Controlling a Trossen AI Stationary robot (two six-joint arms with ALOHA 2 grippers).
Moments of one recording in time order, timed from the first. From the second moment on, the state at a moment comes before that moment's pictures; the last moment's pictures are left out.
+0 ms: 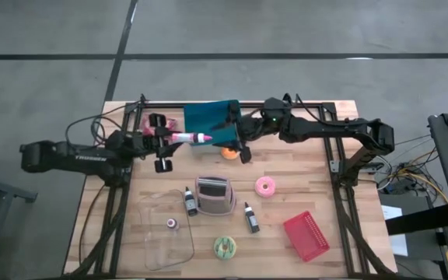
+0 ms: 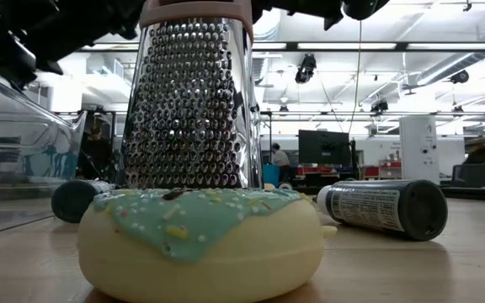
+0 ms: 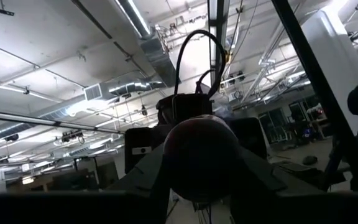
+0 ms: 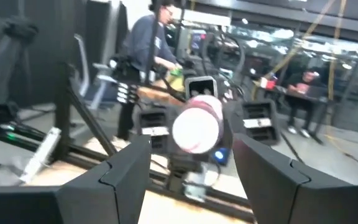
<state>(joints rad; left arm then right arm) 0.26 1.01 0.23 1.32 0.26 0.22 -0.21 1.61 1.21 0.47 -0.46 -0.14</state>
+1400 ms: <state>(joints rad) -0.54 0.41 0.26 0.23 -0.75 0.25 -0.15 0.92 0.58 0.24 -0.26 -0.14</state>
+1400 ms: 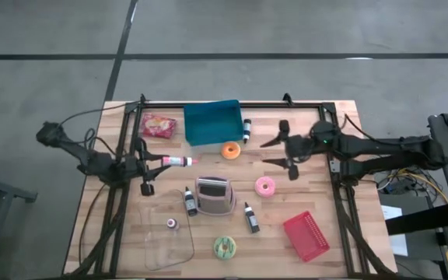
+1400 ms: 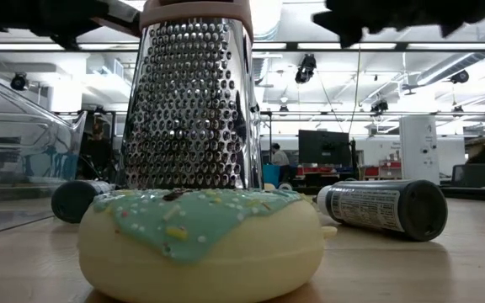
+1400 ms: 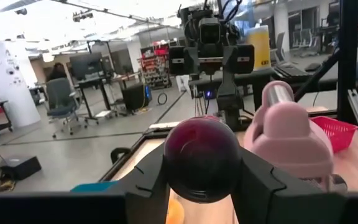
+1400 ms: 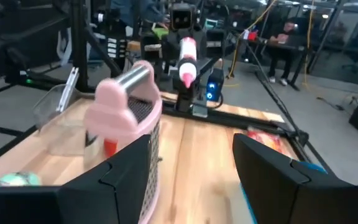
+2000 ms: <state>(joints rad) -0.94 0.47 0.47 -0.38 -1.12 -0.28 -0.05 0.67 0.33 0.24 -0.06 -0.04</state>
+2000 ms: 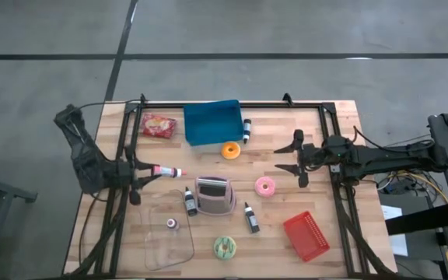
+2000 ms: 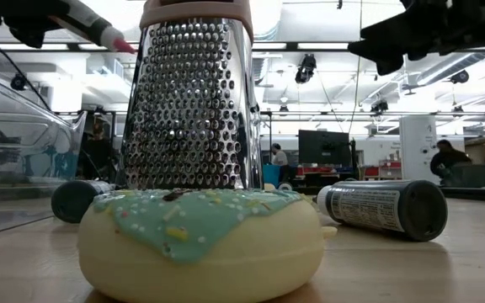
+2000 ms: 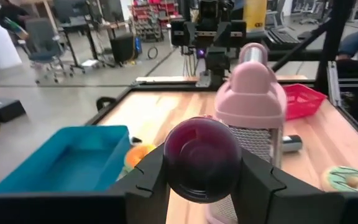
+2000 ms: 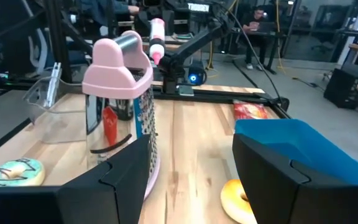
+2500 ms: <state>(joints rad) -0.99 0.62 0.47 -0.27 -0.78 -0.20 0.02 0.67 0.34 0.30 -0.06 -0.06</state>
